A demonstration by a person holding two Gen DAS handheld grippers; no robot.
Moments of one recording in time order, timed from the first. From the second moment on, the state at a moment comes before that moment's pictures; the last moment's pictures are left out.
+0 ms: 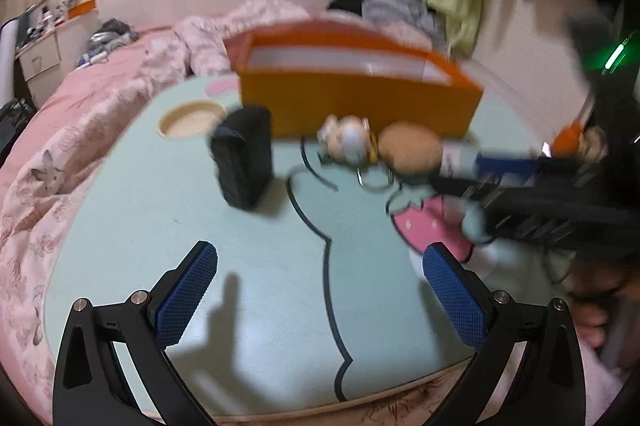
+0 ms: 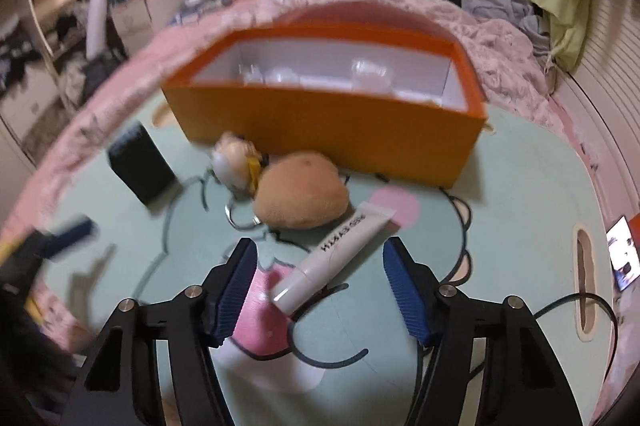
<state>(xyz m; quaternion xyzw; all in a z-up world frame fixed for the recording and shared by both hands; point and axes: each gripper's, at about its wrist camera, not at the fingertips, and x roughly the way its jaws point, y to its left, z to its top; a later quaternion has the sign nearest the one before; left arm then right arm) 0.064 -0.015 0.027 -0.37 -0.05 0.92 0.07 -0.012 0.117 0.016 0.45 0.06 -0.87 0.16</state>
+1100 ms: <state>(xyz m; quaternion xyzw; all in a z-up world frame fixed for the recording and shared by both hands) -0.055 -0.025 0.100 -0.36 -0.01 0.93 0.08 -0.048 0.158 0.091 0.36 -0.04 -0.92 0.17</state>
